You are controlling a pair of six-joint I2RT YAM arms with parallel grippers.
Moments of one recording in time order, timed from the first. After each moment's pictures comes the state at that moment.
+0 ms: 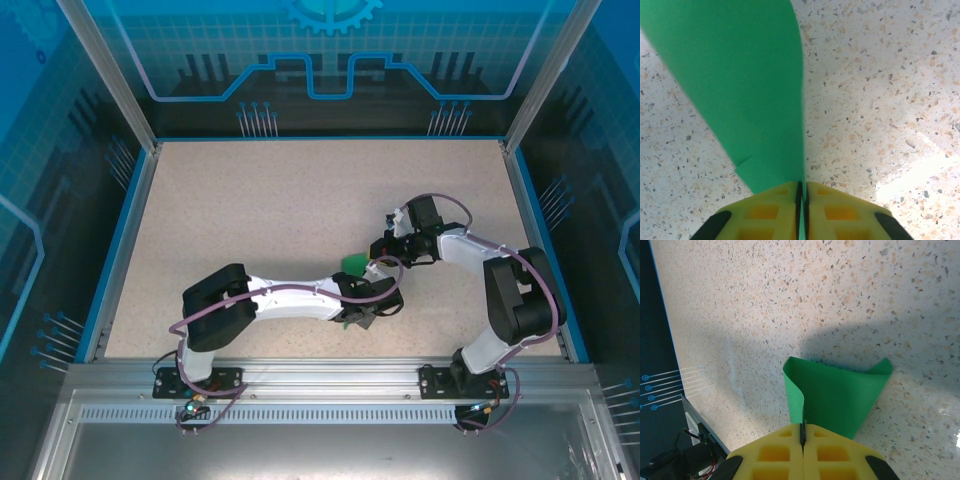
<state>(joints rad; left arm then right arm) -1.19 1.94 1.32 -0.66 -0.37 -0.59 0.26 1.61 0.86 -0.34 -0.68 0.56</state>
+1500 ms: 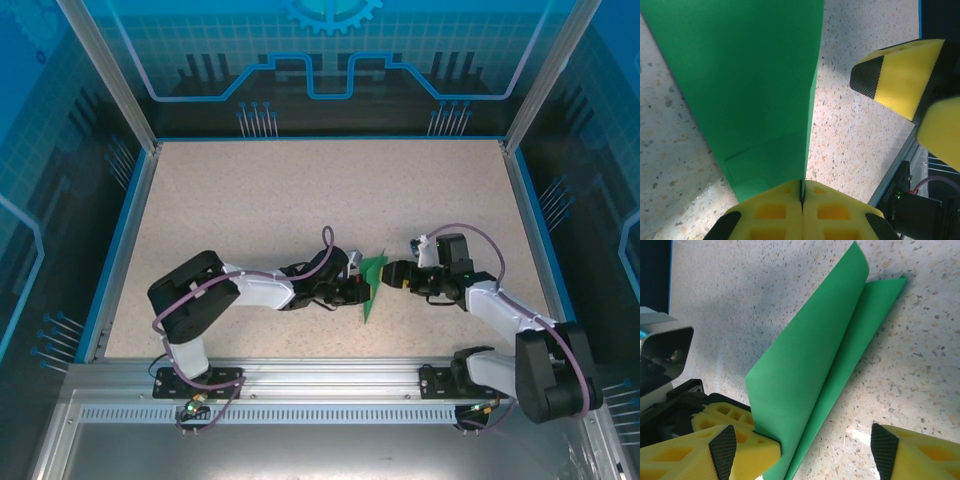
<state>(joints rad) -0.90 1.80 0.83 0.29 0.34 -0.99 0.17 1.18 0.44 -0.17 -0.66 0.47</state>
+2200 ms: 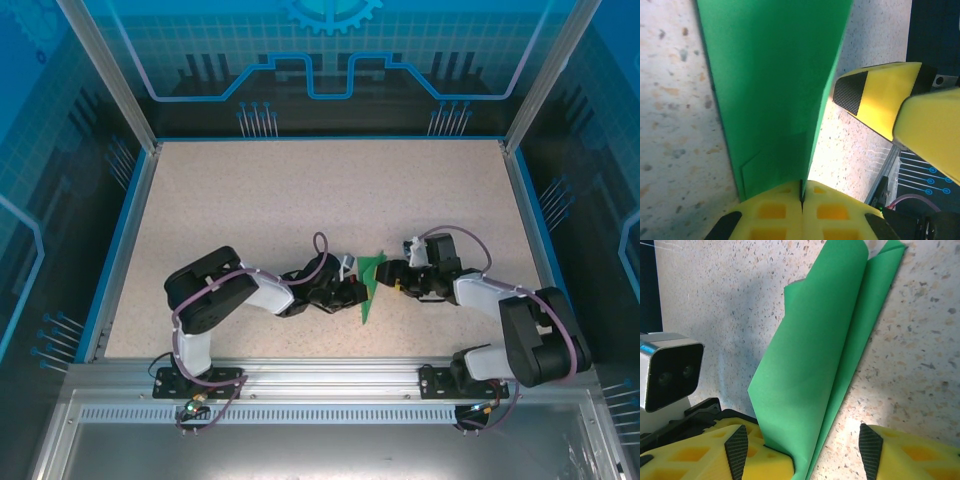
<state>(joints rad) -0.87 1.90 0.73 0.59 0.38 -1.17 0.23 1.36 0.44 -0.01 -0.64 0.60</state>
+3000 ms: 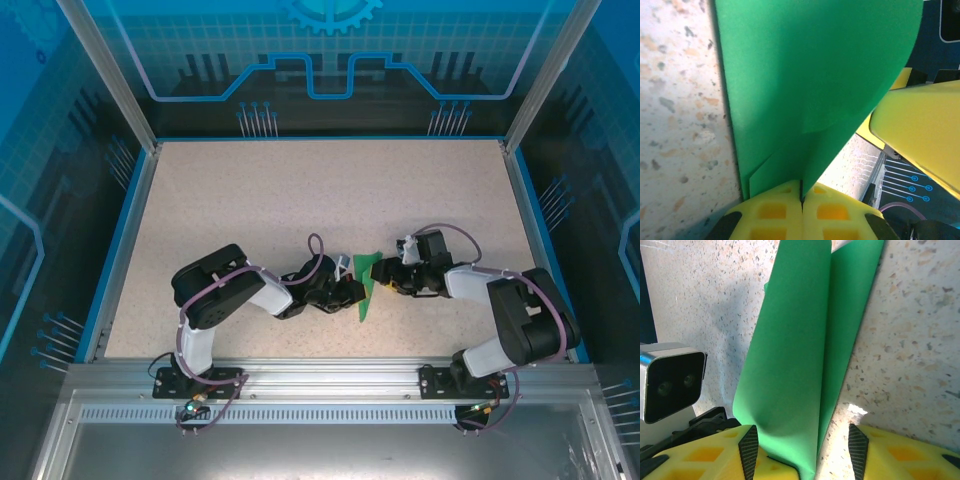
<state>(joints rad) -0.85 1.95 0.70 0.71 0.40 -1.26 0.27 1.48 0.50 0.03 -0.63 0.66</state>
